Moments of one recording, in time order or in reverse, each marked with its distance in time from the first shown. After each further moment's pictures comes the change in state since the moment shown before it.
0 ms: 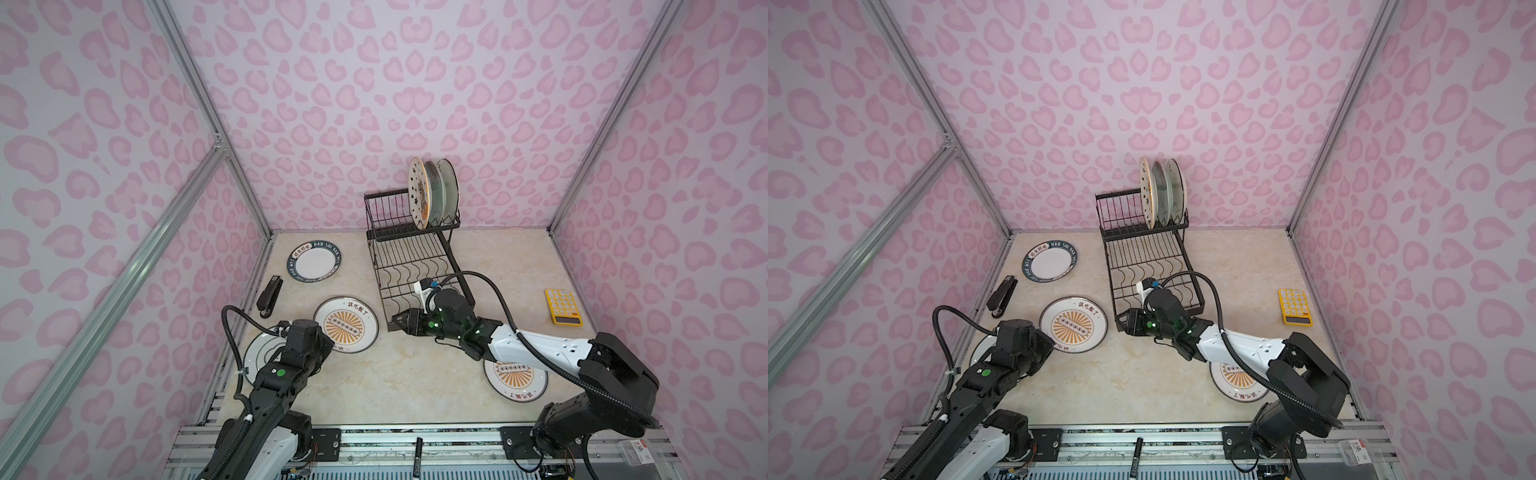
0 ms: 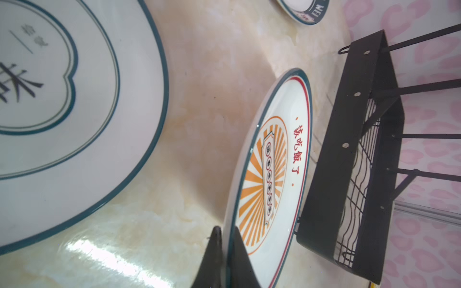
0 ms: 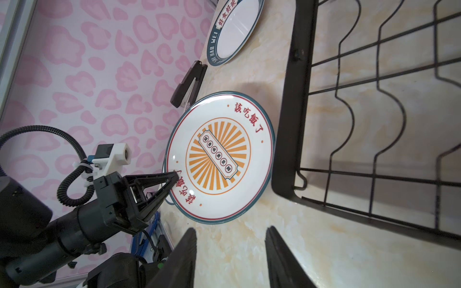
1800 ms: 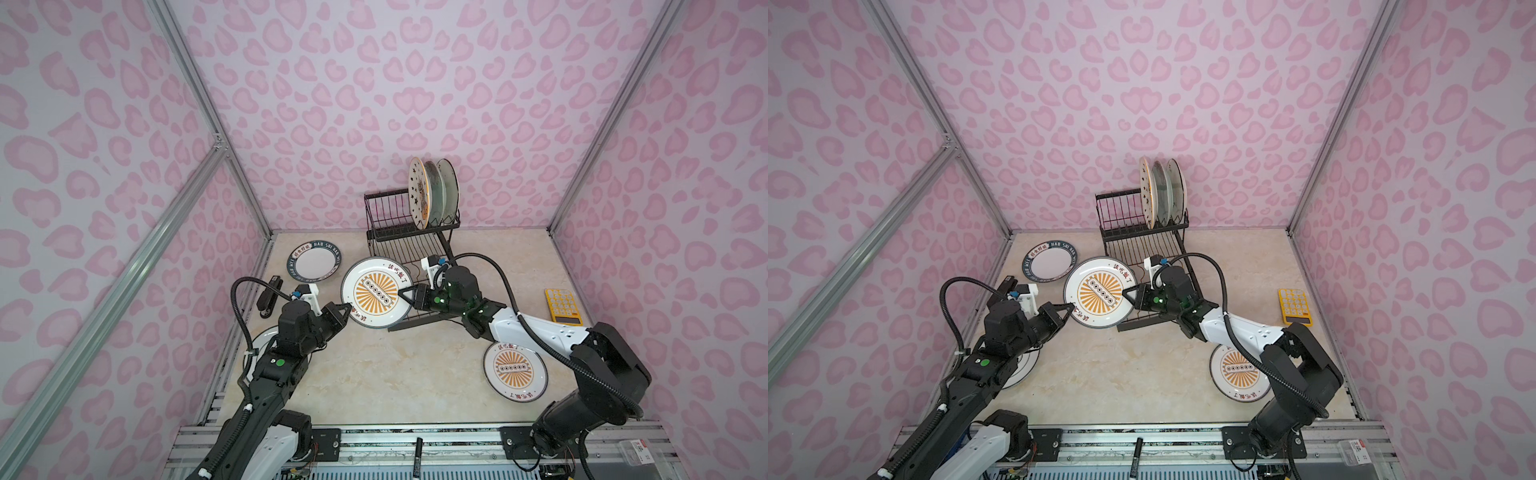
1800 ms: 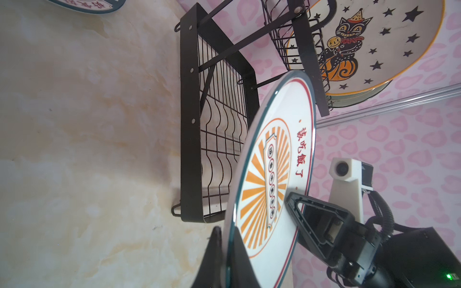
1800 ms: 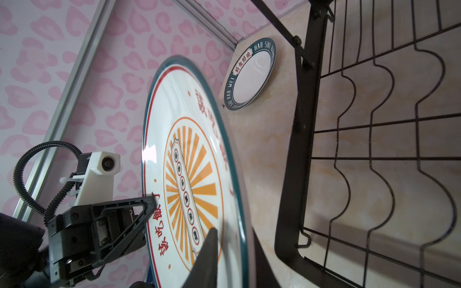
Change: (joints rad) left arm 0.009 0.081 0.072 0.401 0.394 0.174; right arm -0.138 0.074 0.107 0.091 -0.139 0.018
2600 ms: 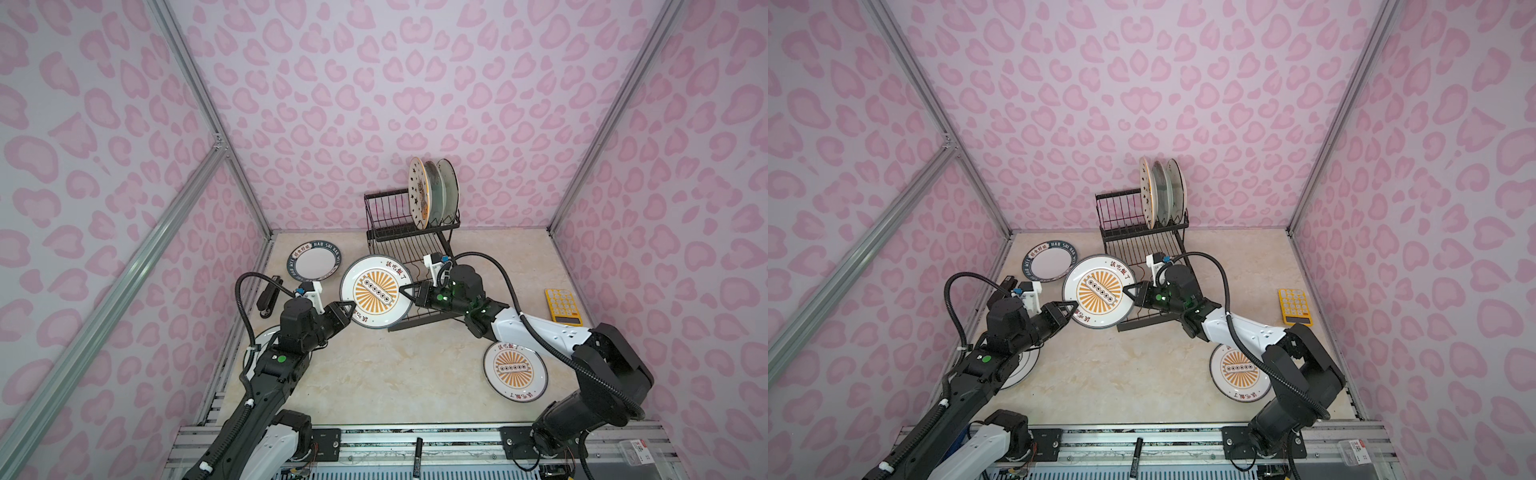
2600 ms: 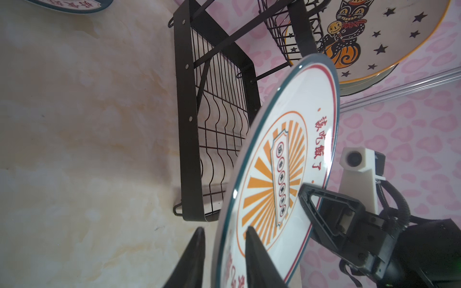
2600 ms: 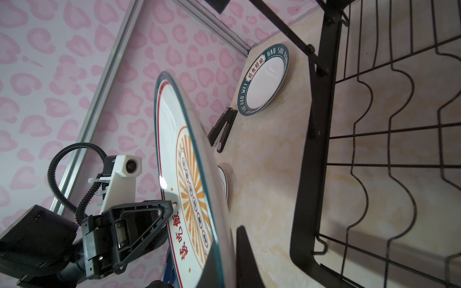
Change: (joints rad) left arm -0.002 0.031 0.022 -0.012 0.019 0.057; right arm -0.031 -0.016 -0.015 0.068 -0.048 0.041
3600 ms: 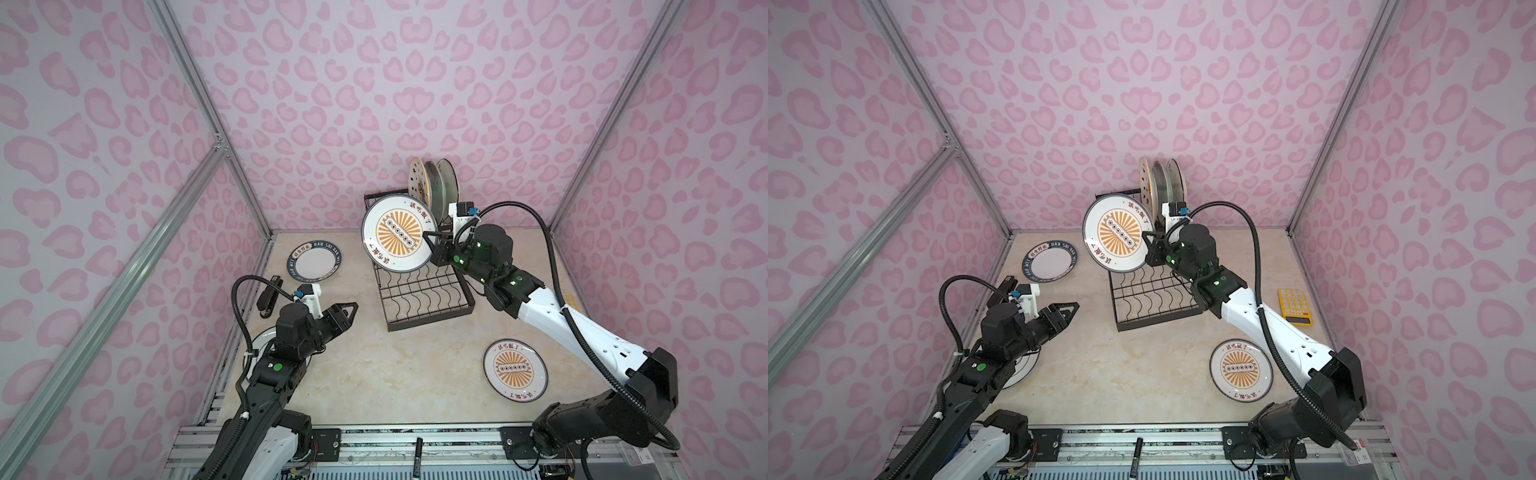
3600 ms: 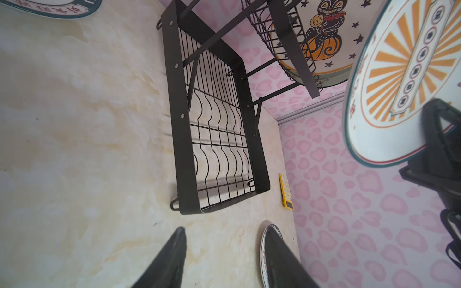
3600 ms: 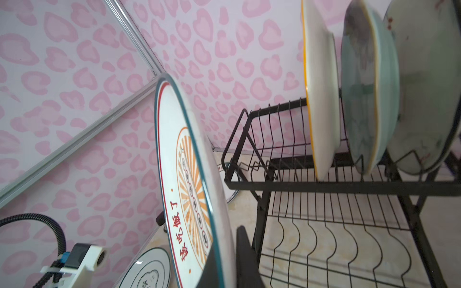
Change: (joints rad) left arm 0.000 -0.080 -0.021 -0.023 0.022 0.030; right arm -0.041 -0.104 0.422 -0.359 0.378 -0.451
